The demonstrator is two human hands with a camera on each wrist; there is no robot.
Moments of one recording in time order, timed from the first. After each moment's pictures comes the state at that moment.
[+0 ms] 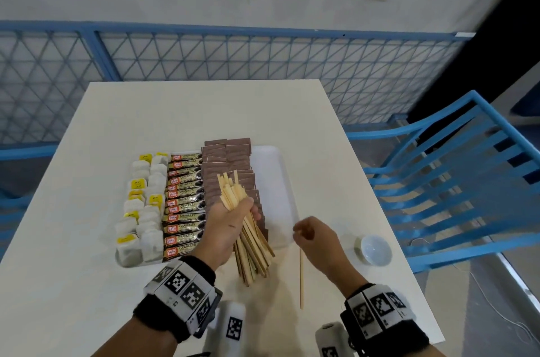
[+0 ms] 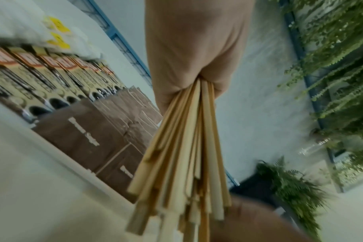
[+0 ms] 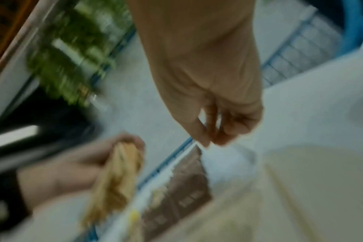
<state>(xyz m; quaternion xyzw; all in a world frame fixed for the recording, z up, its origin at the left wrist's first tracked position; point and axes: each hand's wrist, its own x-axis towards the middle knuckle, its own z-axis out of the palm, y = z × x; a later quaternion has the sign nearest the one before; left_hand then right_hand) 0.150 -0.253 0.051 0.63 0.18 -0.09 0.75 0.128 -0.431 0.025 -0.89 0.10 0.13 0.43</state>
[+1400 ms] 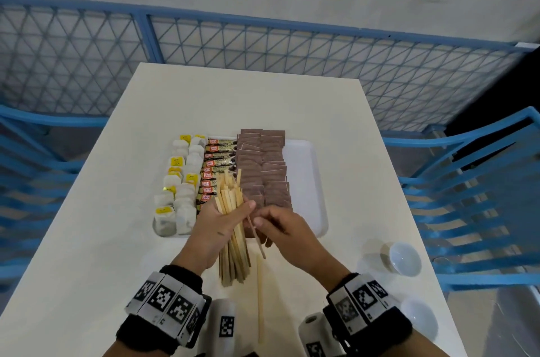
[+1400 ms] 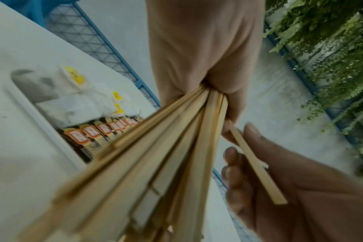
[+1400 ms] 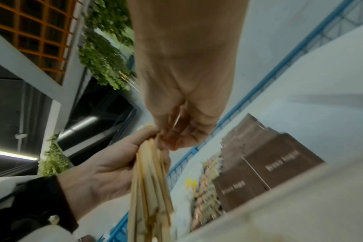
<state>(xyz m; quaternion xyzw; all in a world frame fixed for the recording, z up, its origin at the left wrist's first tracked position) 0.110 -0.193 0.051 0.65 0.15 -0.03 0.75 0.126 -0.346 0.049 -0.79 -0.17 0.20 0.56</state>
